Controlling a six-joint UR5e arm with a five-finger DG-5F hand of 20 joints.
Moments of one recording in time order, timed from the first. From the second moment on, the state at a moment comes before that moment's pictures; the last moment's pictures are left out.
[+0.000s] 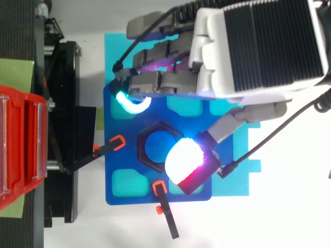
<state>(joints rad) 0.04 -2.24 -1.06 -3.04 -1.79 -1.41</state>
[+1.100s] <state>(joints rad) 0.08 -2.24 -1.10 -3.00 -1.75 -1.36</state>
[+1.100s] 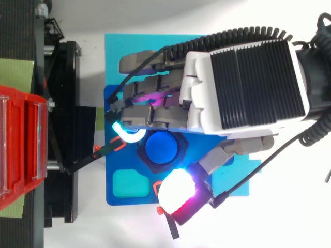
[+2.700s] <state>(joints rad) 0.03 -2.24 -1.10 -2.96 -1.84 -1.36</state>
